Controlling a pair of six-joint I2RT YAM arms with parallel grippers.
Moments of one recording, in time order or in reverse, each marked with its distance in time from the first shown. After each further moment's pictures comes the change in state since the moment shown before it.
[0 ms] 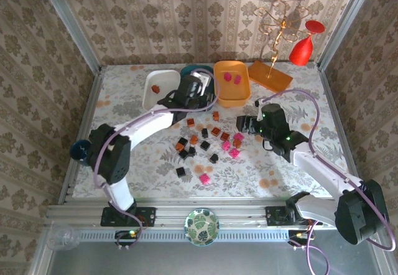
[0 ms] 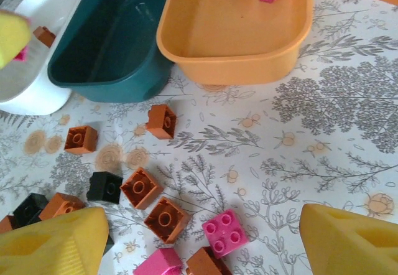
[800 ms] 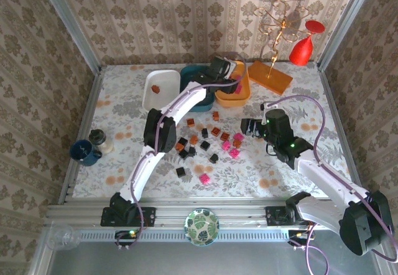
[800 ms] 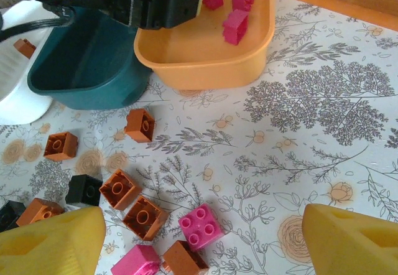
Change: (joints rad) left arm 0.007 0.782 1.113 -0.455 0.062 0.119; right arm 0.000 -0.092 -0.062 0.001 0.065 -0.004
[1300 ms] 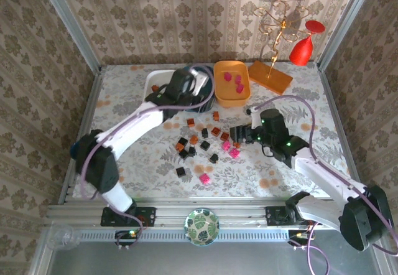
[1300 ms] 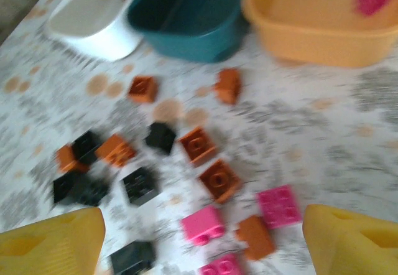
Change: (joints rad) left arm 0.011 -1.022 -1.174 0.174 0.013 -0.025; right arm 0.077 0.062 0.038 -0.018 -0.290 -0.130
